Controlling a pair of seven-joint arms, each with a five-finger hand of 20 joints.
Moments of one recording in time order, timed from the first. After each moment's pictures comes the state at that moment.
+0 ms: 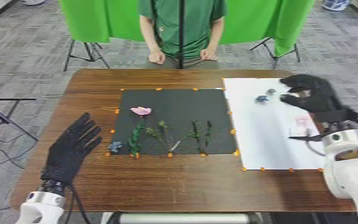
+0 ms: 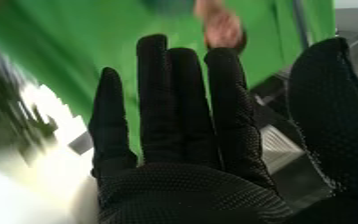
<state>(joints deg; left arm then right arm) 126.4 -70.2 -100.7 -115.6 43.9 -8.1 7.7 -105.8 -42.7 91.1 -108.8 -110.3 21.3 -0.1</state>
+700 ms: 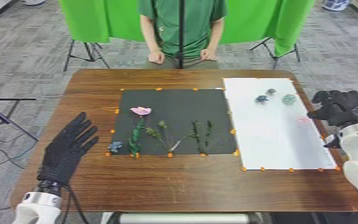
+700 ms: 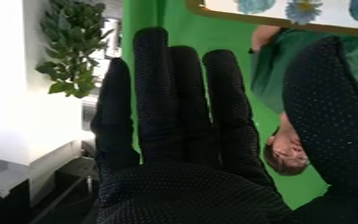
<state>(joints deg) 126.9 -69.7 -101.4 -116.0 44.0 -7.9 8.1 -100.6 -36.7 88.0 -99.3 -136.7 1.5 18.3</state>
